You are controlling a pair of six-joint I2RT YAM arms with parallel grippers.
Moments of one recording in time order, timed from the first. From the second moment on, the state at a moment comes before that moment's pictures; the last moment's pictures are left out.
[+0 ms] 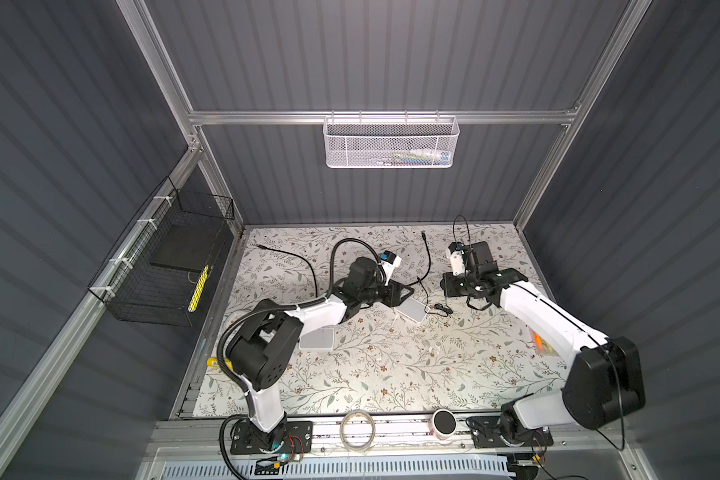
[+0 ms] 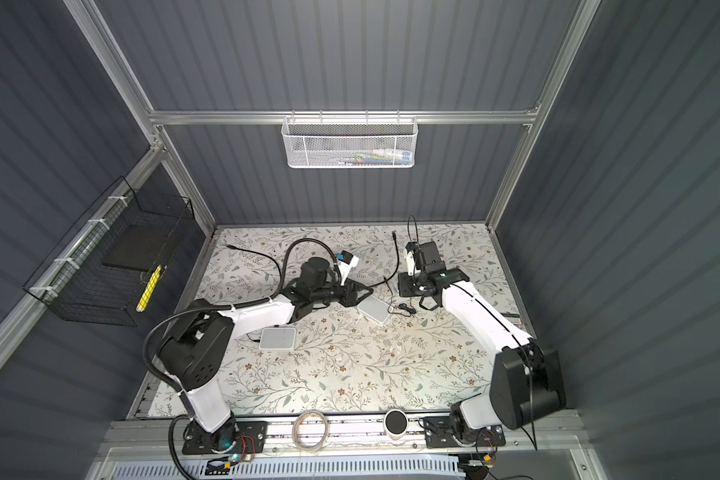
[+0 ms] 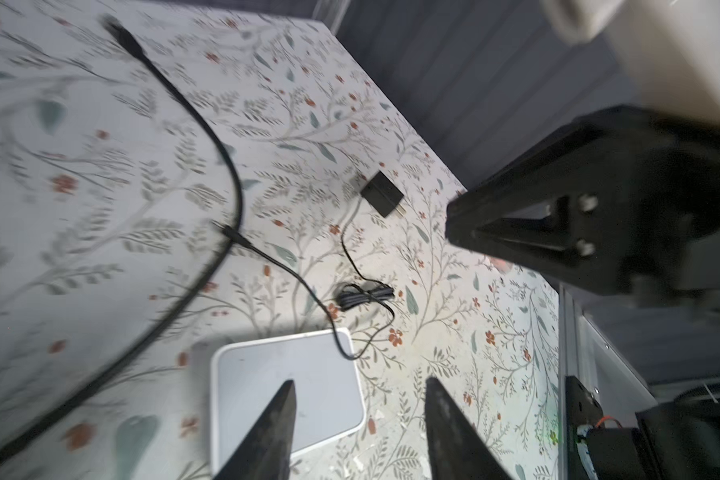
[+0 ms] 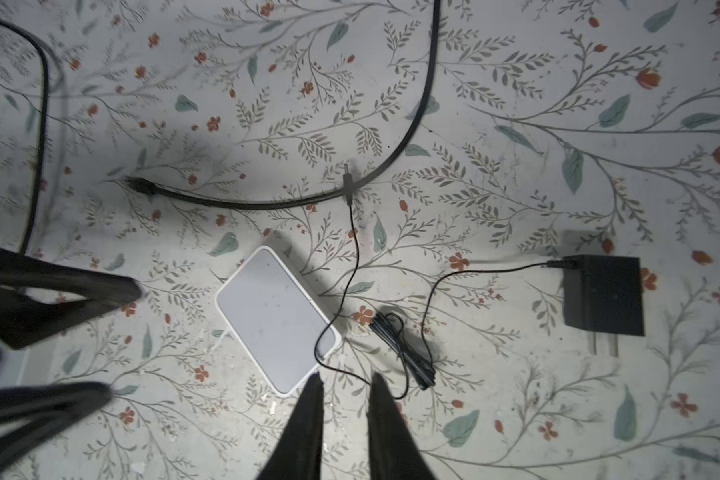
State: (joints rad) left arm -0.65 1.76 1.07 0.26 0.49 -0.34; right arm 0.32 1.50 1.14 -0.59 -0.08 0.18
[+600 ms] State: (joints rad) left arm -0.50 1.52 0.92 0.16 0.46 -0.34; right arm 0.34 1.92 1.38 -0.69 -0.12 0.19
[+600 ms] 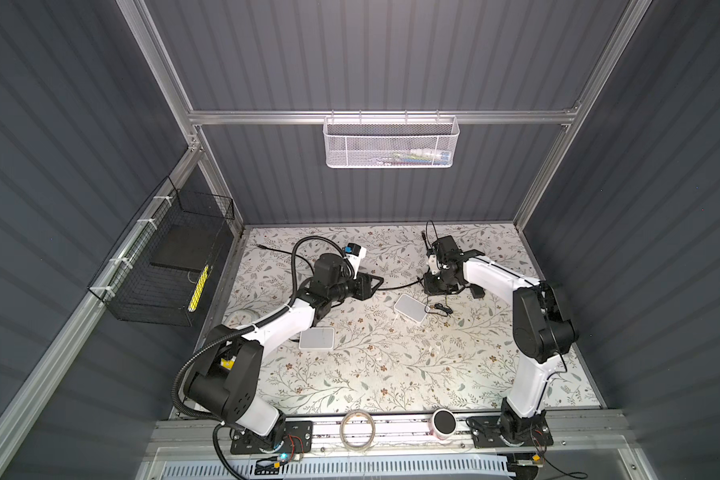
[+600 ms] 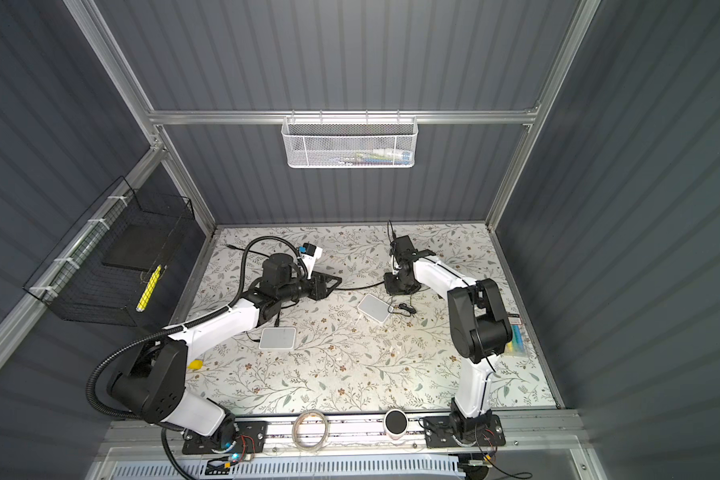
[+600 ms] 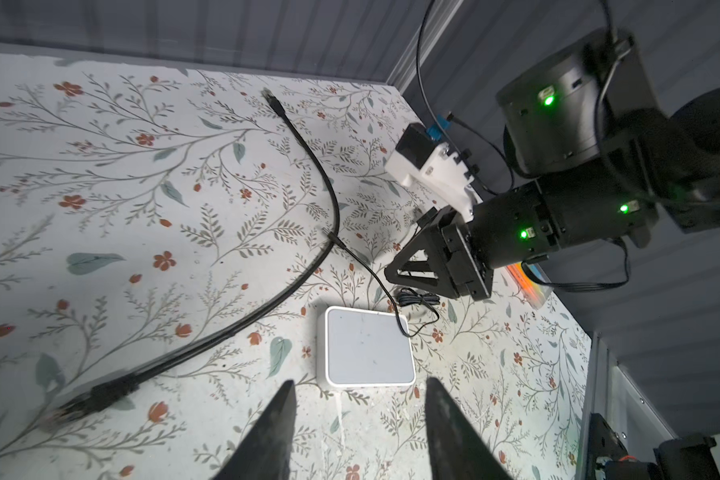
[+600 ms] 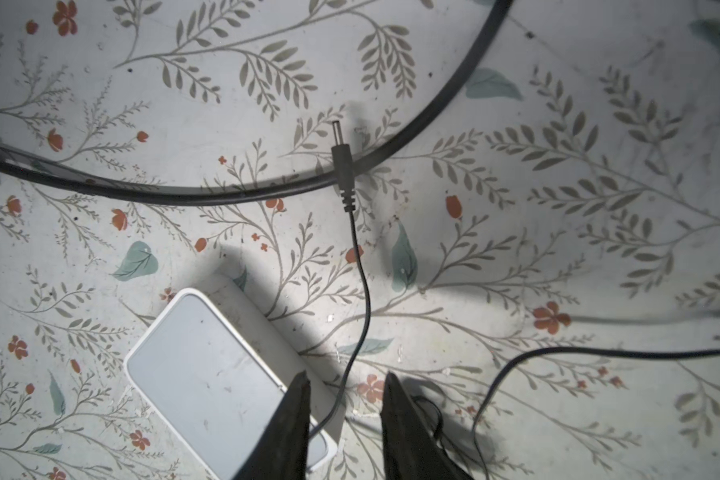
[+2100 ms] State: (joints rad) left arm -0.53 1.76 1.07 0.27 0.69 -0.50; right arm 0.41 1.53 1.01 -0.59 -0.16 0.22
